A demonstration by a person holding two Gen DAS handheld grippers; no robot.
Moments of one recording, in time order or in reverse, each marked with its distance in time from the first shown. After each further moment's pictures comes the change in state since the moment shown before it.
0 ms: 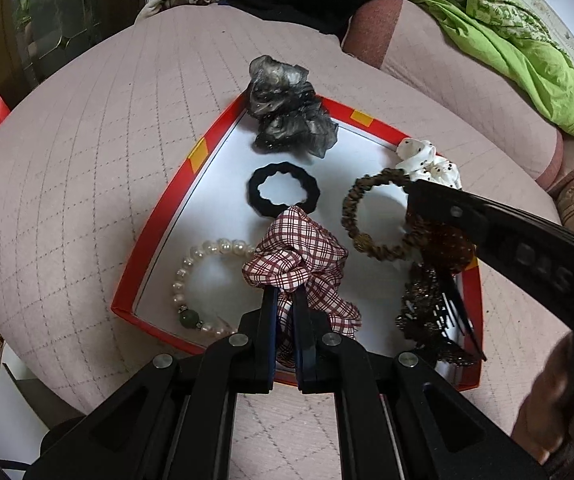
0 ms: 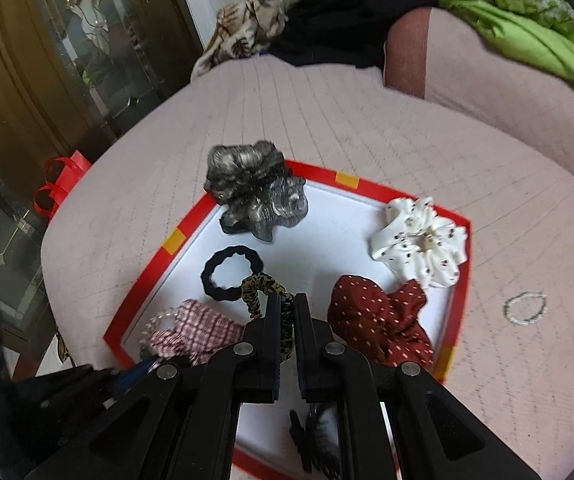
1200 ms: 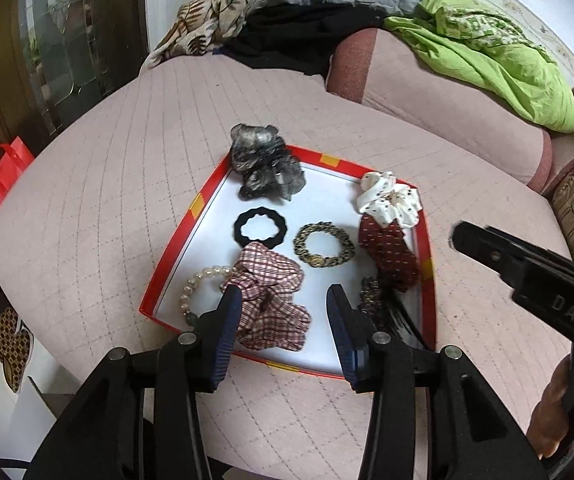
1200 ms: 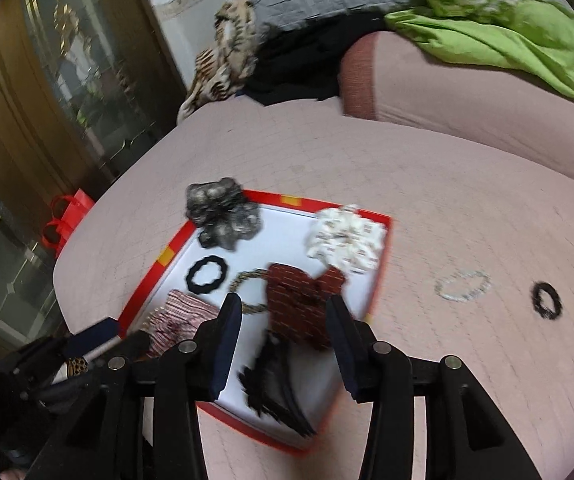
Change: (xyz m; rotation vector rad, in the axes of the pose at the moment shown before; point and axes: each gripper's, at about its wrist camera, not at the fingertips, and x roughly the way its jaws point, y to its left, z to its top) left arm -0.067 -0.045 -0.008 0.066 -0.132 0.060; right arm -0.090 -0.056 -0.032 0.092 -0.128 -0.009
